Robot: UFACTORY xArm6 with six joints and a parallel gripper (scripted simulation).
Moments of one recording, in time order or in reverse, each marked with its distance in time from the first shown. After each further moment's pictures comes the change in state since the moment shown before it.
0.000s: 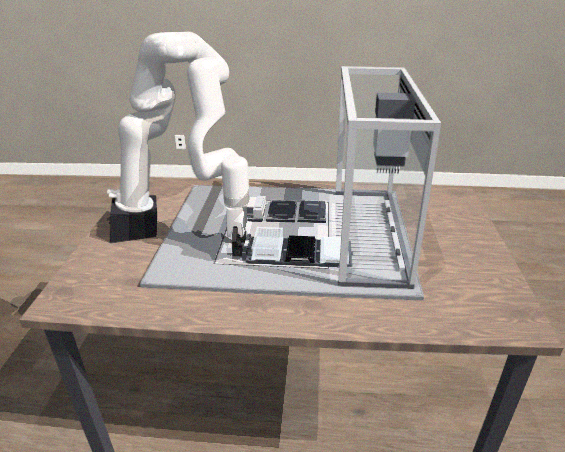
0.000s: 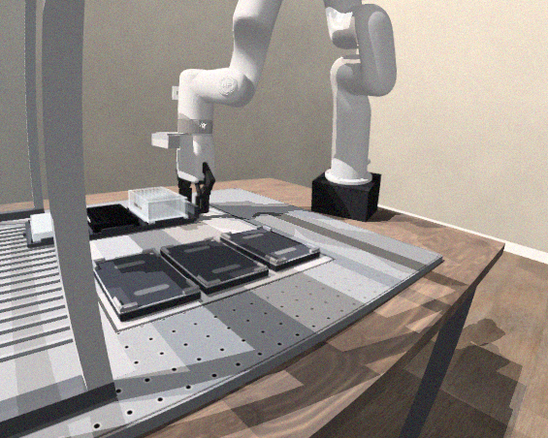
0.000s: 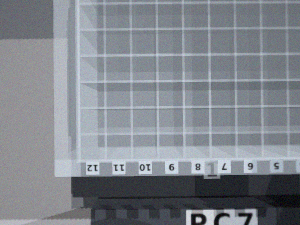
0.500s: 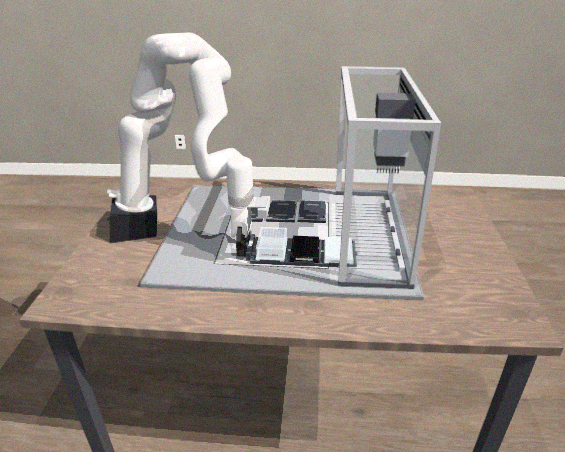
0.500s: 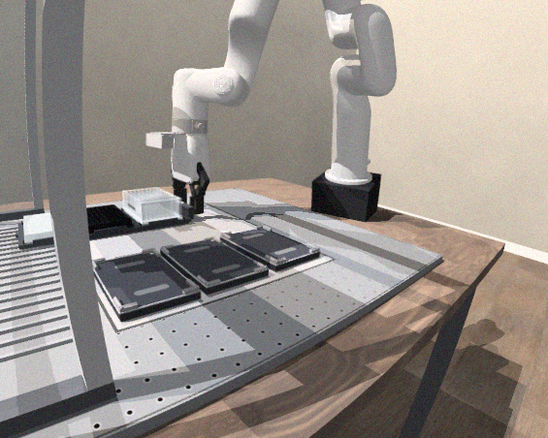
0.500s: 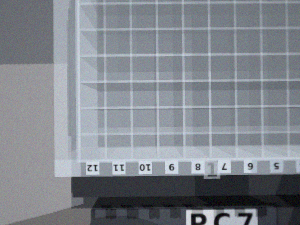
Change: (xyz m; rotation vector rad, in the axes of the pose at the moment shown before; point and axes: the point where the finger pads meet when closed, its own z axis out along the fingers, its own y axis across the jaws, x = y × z) arm 0.013 0.000 0.000 0.000 0.000 0.000
